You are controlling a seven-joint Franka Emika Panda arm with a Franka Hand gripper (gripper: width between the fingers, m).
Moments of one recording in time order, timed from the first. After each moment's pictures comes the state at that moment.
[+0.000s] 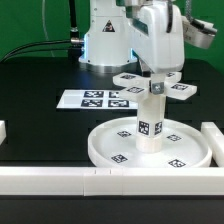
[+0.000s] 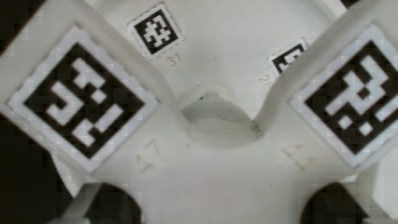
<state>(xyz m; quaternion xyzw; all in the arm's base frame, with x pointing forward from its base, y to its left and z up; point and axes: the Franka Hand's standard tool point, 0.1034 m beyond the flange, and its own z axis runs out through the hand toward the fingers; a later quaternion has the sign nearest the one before) 0.562 0.039 0.108 -0.71 0.70 0.03 0.05</state>
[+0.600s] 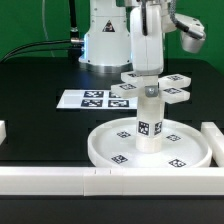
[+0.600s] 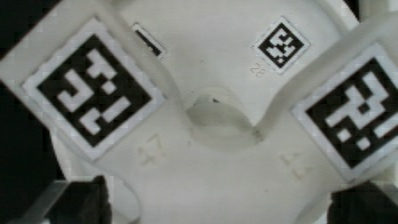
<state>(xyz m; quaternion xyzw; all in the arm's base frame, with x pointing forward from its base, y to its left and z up) 0.564 0.039 0.113 -0.65 0.76 0.03 0.06</state>
